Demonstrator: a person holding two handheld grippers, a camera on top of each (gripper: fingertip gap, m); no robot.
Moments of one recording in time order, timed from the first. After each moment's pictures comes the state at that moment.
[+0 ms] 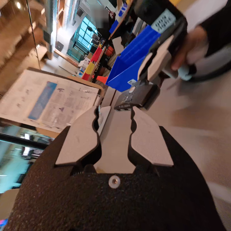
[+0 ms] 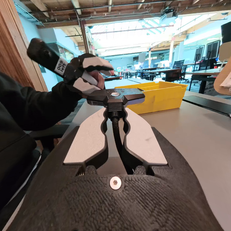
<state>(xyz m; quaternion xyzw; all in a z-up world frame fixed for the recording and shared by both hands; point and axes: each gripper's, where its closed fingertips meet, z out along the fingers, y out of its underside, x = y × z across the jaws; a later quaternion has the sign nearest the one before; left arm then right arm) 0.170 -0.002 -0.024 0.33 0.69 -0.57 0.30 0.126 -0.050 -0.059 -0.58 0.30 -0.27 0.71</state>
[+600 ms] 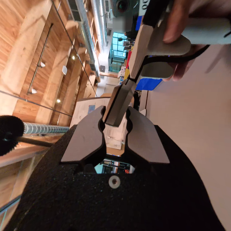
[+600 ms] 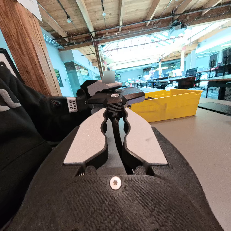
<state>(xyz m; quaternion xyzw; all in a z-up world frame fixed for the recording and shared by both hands) 0.149 -0.037 -0.034 0.40 0.53 -0.53 0.52 0.116 -0.044 -0.048 -0.54 0.27 -0.23 0.76</state>
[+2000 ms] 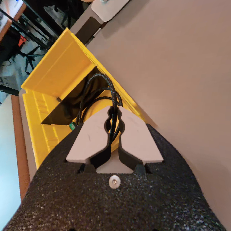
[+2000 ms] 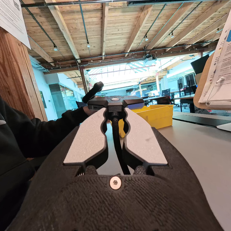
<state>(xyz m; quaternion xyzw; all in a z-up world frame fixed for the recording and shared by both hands) 0.340 0.094 -0.101 -0.05 0.90 -0.35 0.25 0.114 -0.080 -0.035 -0.45 0.29 -0.30 0.79</state>
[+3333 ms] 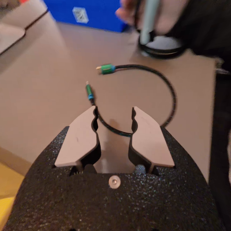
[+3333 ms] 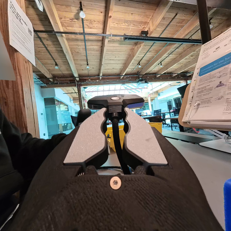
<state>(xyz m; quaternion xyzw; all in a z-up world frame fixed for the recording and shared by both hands) 0.168 0.028 -0.153 0.14 0.88 -0.46 -0.03 0.088 -0.110 -0.017 -0.39 0.26 -0.36 0.81</state>
